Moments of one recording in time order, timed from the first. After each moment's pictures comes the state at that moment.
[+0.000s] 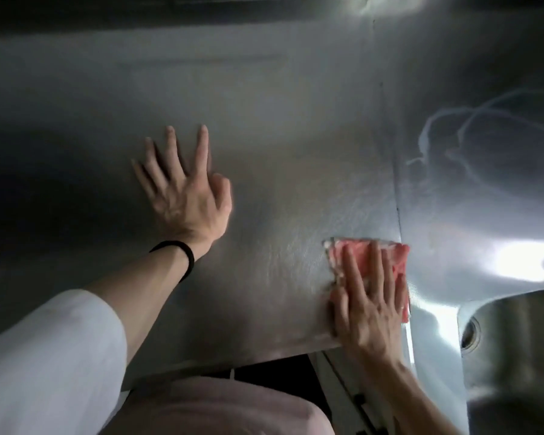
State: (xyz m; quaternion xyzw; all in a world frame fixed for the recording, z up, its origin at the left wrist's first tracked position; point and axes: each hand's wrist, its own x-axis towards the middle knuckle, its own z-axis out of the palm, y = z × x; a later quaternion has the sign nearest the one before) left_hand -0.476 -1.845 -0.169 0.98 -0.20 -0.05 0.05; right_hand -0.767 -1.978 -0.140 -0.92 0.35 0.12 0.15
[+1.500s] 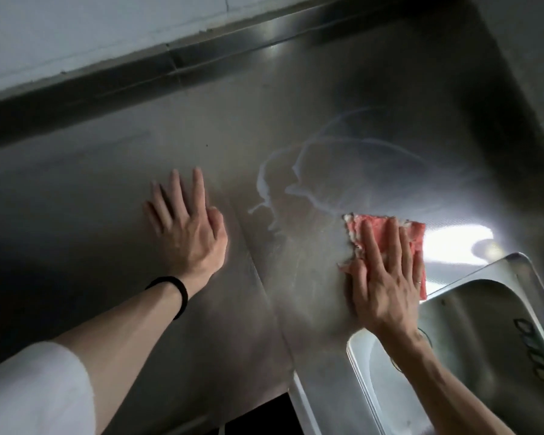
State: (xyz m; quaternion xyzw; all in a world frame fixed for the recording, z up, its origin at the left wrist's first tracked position) left_hand -0.568 -2.069 -0.152 0.95 -0.30 -0.10 0.07; right_hand -0.851 -2.202 -0.149 -0.87 0.48 0.04 0.12
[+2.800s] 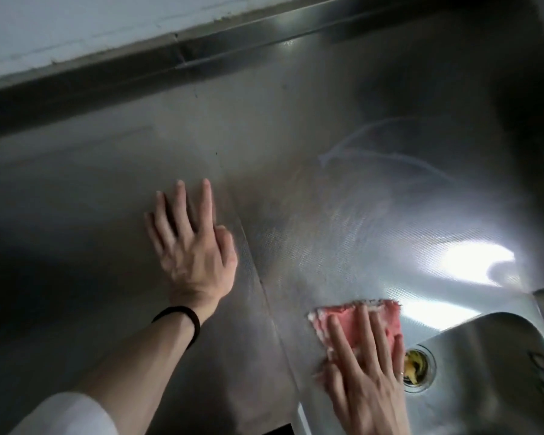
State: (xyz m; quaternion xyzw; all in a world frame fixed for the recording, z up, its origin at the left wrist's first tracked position) left_hand -0.568 -2.070 -0.160 0.96 -0.28 -0.04 0.05; right_hand -0.872 -2.121 -0.132 -0.91 0.38 0.13 0.14
